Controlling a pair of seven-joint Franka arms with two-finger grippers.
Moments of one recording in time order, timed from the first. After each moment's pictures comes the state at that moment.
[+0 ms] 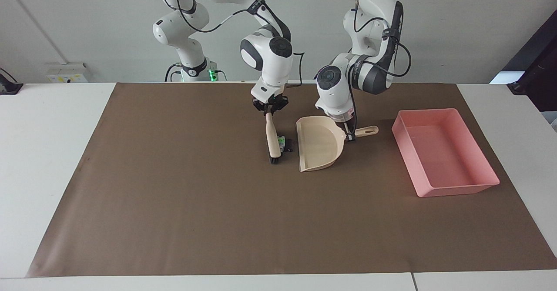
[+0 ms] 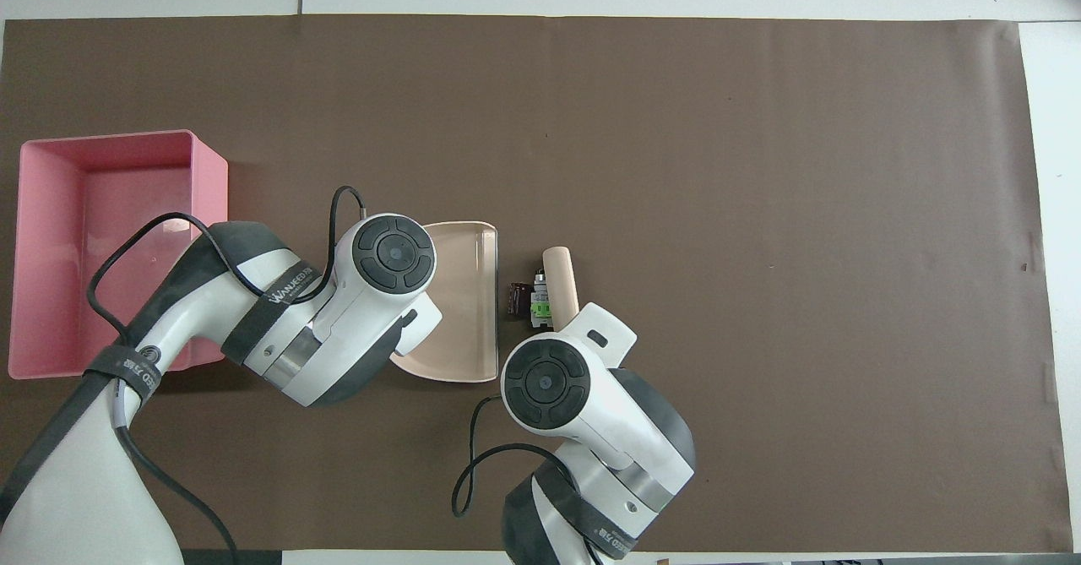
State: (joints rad) left arm -0.50 0.14 -0.05 -2.09 0.39 1.95 0.90; right arm 0.82 0.14 -0.04 -2.10 -0.02 2.10 0.68
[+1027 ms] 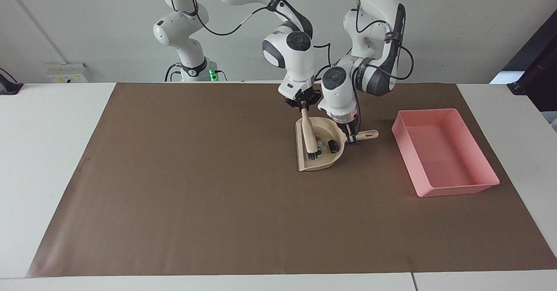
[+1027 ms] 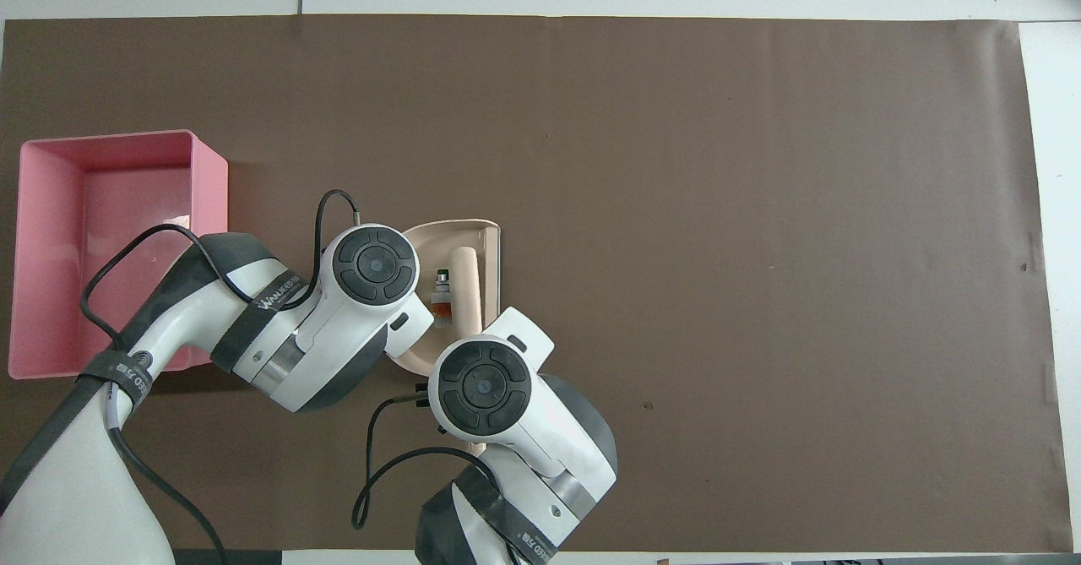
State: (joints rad) left arm -0.47 0.12 -0.04 -2.16 0.38 2.08 0.90; right arm 0.87 0.24 0.00 -1.94 0.22 2.22 0.69
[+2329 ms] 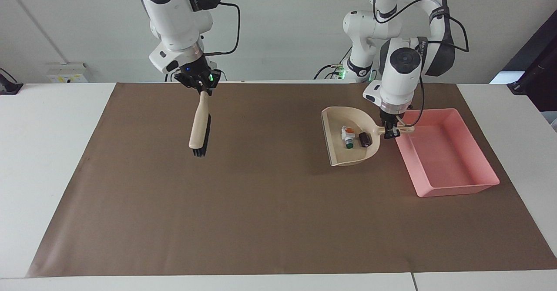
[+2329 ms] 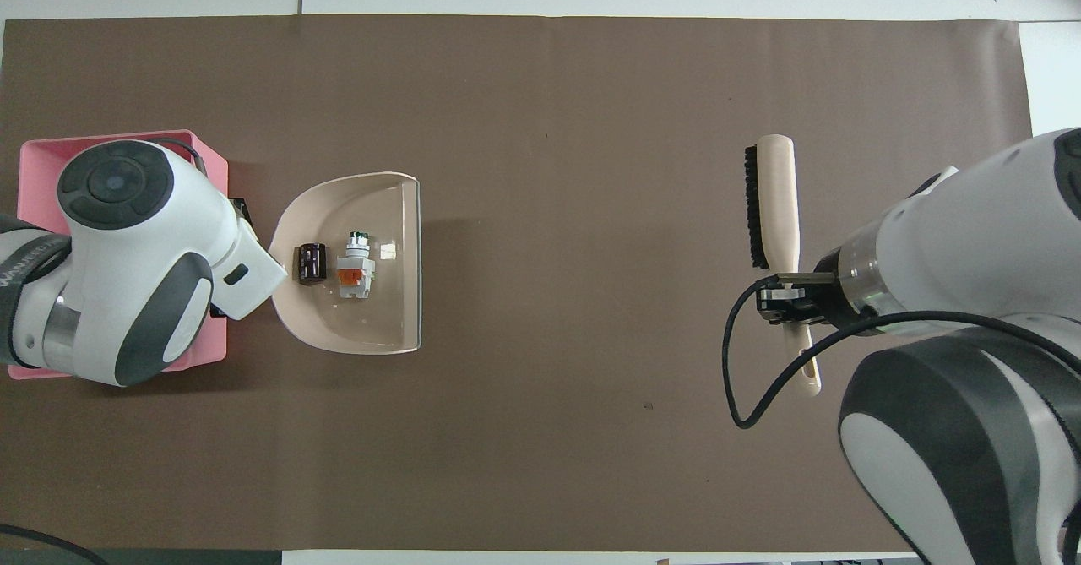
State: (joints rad) left arm -0.19 -0.01 -0.03 -2.03 0.22 1.94 1.28; right arm 0.23 -0.17 -0.03 -1.94 0.05 1.65 0.27
